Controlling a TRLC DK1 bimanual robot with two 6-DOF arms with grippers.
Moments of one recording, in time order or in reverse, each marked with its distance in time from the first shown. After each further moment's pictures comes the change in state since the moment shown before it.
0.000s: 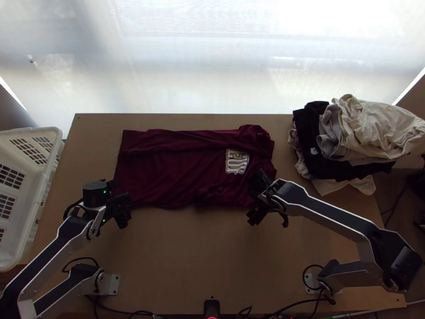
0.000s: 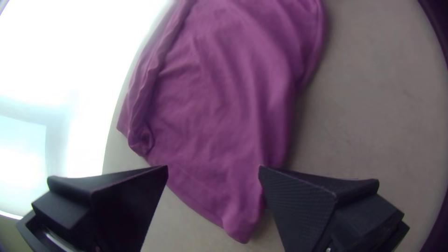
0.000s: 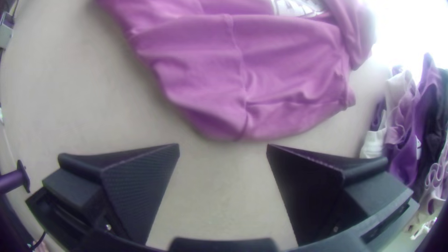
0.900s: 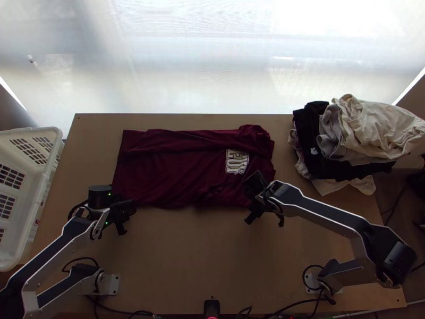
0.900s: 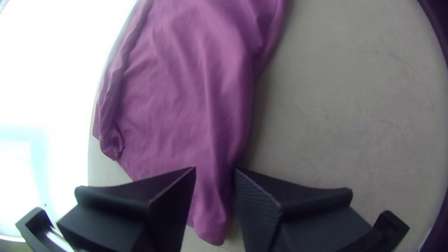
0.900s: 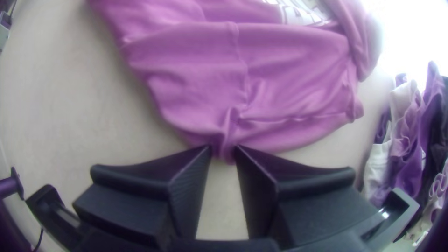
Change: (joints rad) left arm -0.008 0.056 -0.038 -0.011 0.018 0.086; right arm 0.005 0.043 -0.031 0.117 0.003 -0.013
